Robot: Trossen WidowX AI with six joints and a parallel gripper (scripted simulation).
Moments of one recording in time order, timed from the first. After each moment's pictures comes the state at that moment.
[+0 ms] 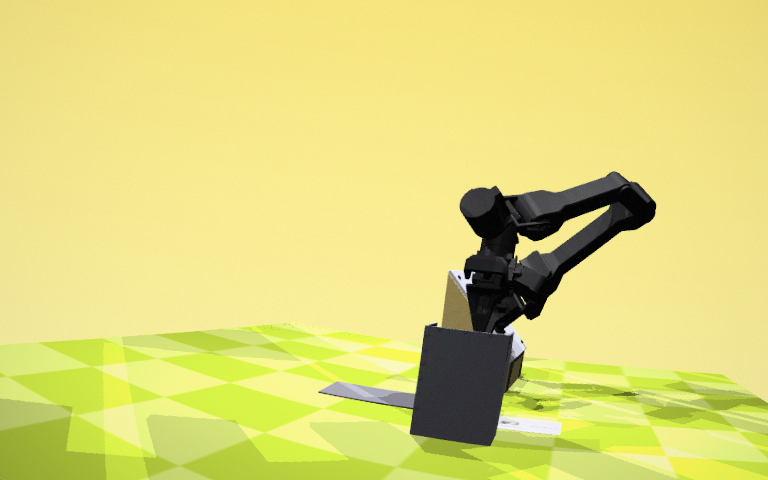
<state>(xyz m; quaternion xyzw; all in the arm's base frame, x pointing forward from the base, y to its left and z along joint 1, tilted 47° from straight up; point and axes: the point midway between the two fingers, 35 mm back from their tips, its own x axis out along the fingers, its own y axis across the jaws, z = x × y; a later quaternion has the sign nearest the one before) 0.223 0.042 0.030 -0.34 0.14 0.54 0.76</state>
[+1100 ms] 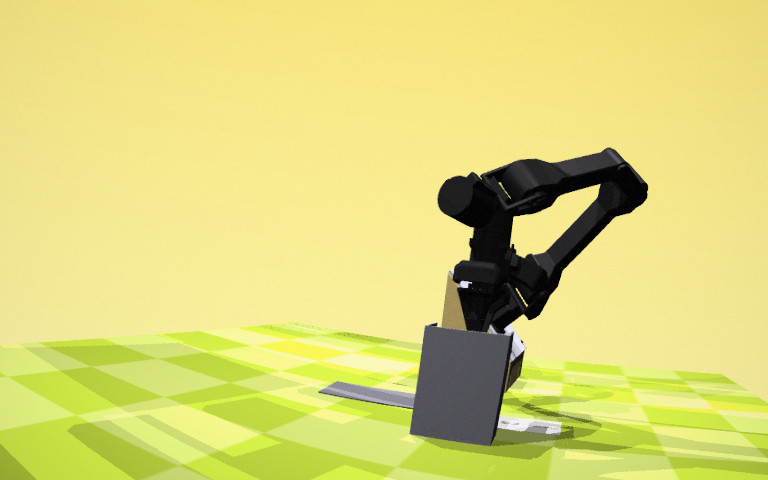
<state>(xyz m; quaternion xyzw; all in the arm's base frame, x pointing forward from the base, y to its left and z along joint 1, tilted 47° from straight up) 0.269 0.045 0.038 -0.32 0.19 0.65 0.67</state>
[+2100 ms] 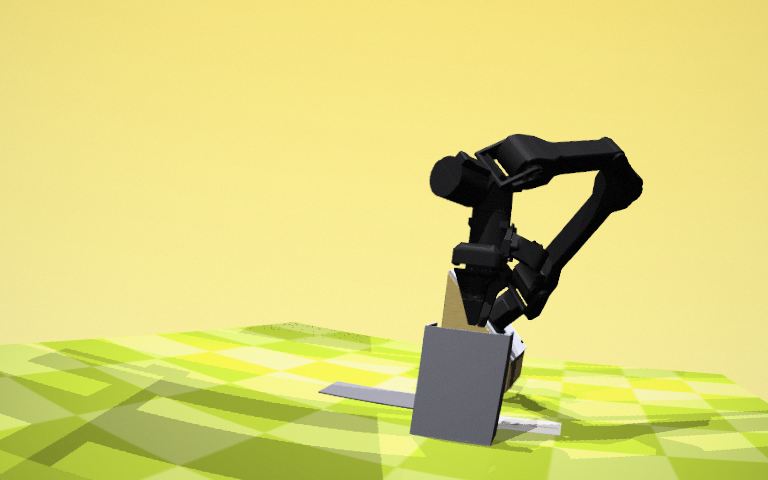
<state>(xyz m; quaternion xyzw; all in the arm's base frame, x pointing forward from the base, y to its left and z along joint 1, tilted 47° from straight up) 0.284 0.027 0.057 -0.31 0.20 0.67 0.64</state>
